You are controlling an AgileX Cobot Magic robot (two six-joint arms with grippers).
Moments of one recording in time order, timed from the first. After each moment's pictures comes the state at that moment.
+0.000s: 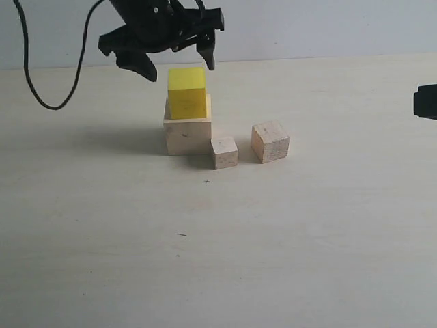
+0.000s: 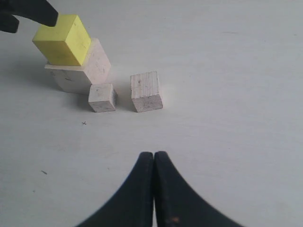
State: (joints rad) left arm -0.54 2.05 -1.86 -0.09 1.03 -0.45; right arm 0.35 0.83 -0.69 0.08 0.65 0.14
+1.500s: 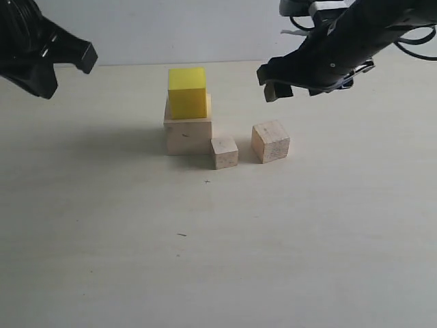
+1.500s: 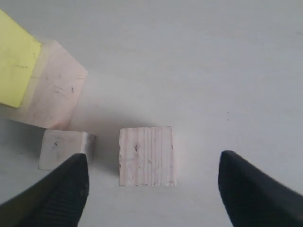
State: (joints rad) left arm -0.54 1.50 -1.37 0.18 1.22 -0.25; right arm 0.35 1.81 -1.24 0.17 0.53 -0.04
